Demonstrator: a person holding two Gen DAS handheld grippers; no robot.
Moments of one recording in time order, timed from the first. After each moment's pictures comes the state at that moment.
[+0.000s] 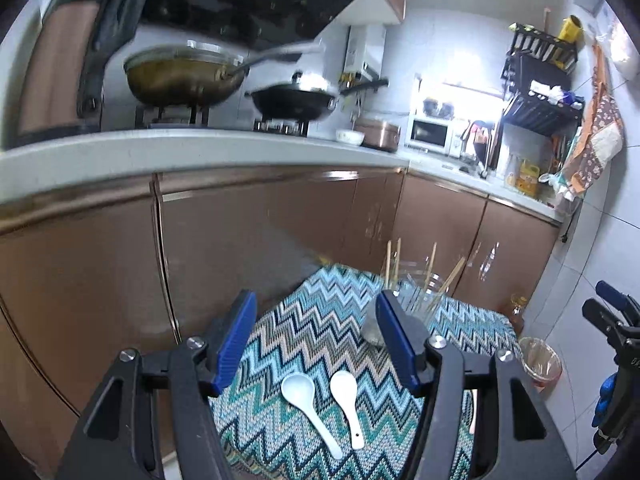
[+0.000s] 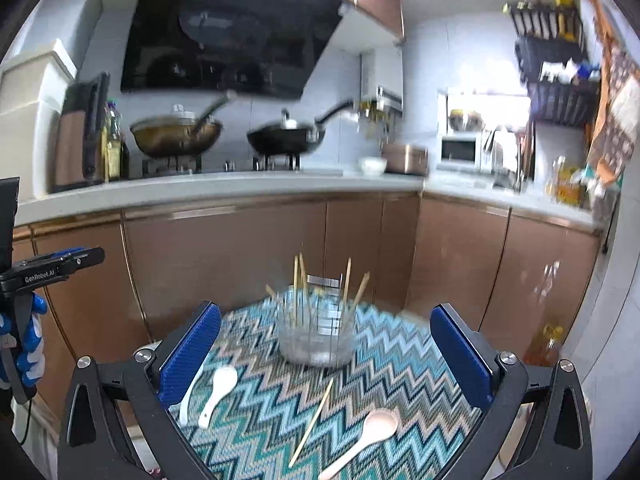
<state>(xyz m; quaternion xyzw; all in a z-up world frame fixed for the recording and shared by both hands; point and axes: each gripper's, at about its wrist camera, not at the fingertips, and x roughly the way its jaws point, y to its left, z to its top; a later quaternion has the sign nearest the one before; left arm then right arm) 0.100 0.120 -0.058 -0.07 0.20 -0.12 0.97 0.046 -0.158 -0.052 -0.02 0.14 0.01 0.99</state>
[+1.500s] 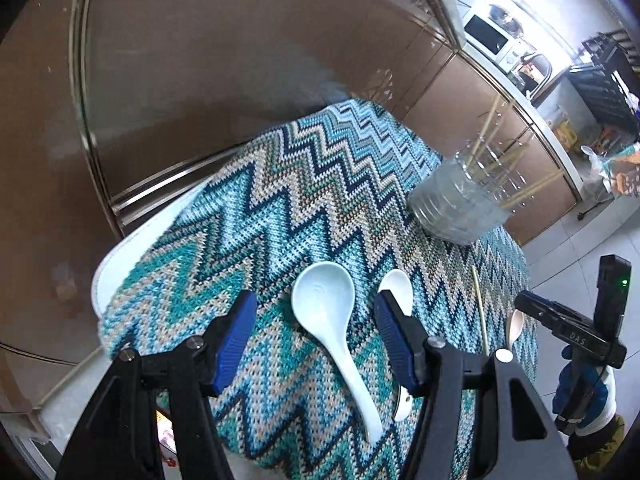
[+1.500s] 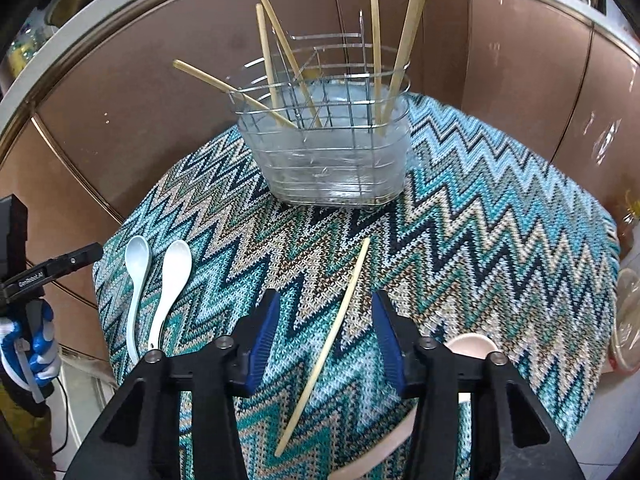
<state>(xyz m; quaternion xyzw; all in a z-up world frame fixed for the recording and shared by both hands) 0.249 0.129 -0.249 -0.17 0.47 -0.16 0.85 0.243 -0.183 -0.224 0.05 0.49 0.08 0.87</state>
